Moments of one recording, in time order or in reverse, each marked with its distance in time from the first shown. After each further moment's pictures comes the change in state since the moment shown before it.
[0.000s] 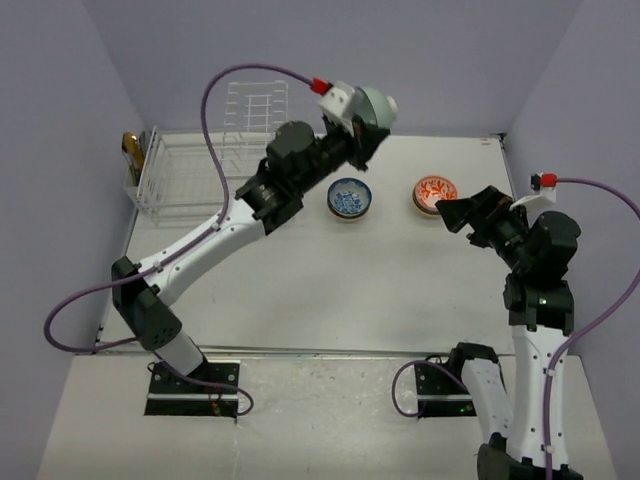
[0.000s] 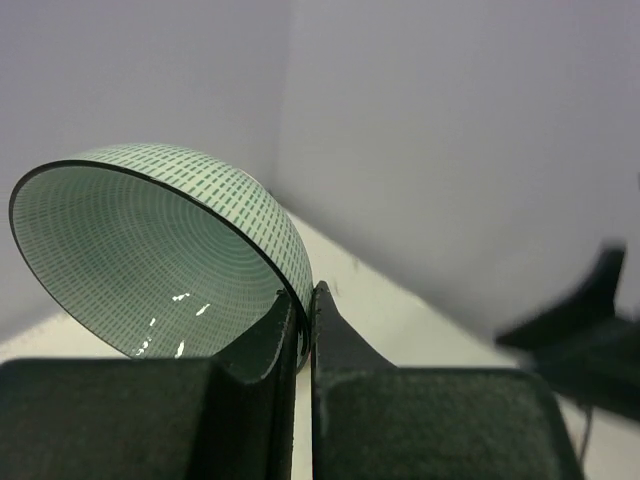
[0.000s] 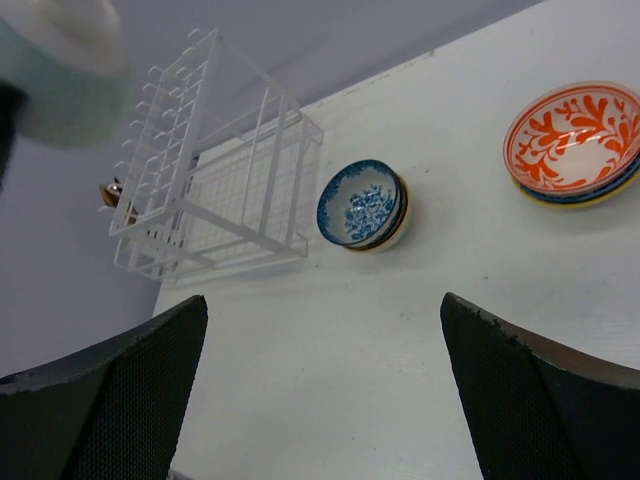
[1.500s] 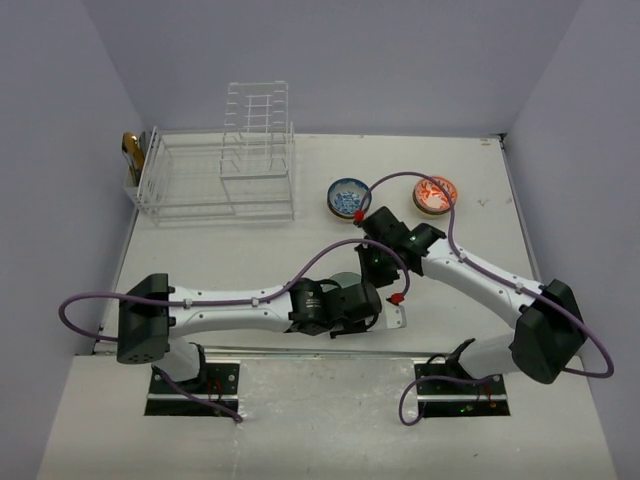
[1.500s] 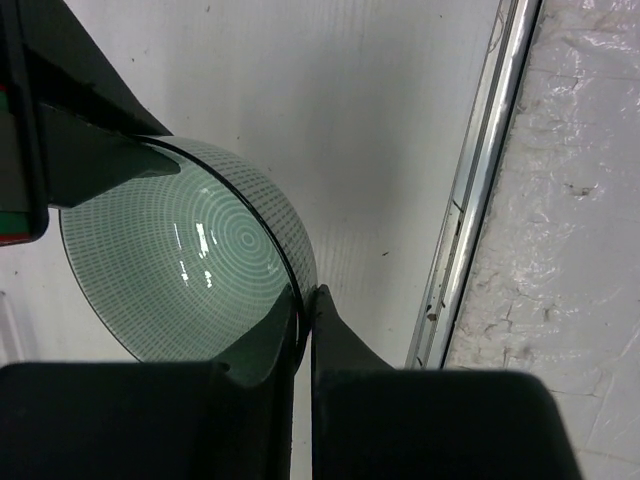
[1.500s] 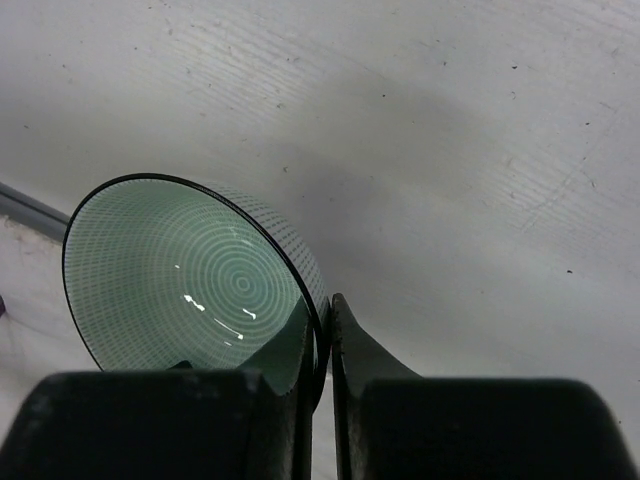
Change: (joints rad) left arm -0.591 -0.111 -0.551 -0.764 -0.240 0.452; right arm 0.876 0.686 0.064 -0.309 0.370 -0.134
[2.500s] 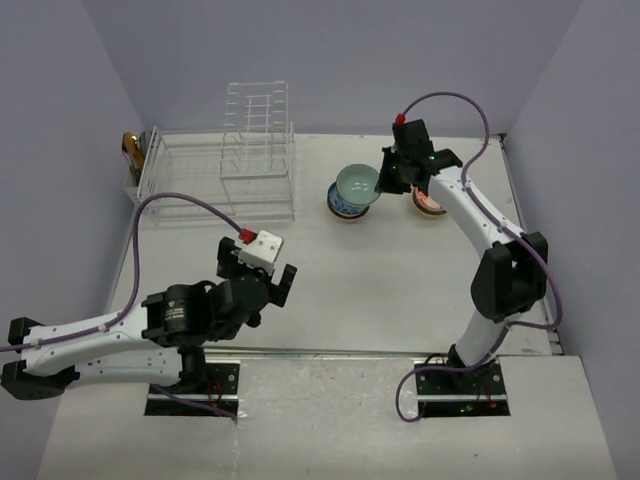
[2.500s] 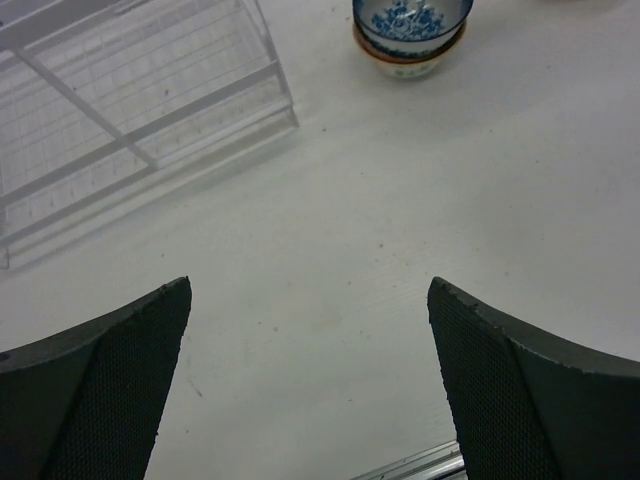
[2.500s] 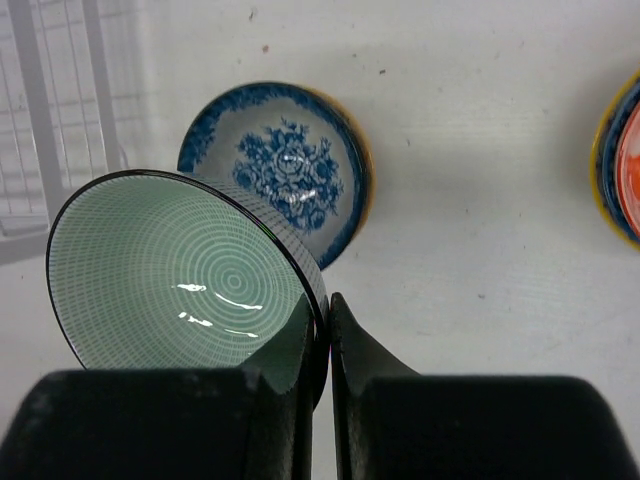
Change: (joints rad) left arm 0.026 -0.700 -0.224 -0.057 -0.729 -0.546; right arm -0.365 0.346 0.533 0.102 0.101 0.007
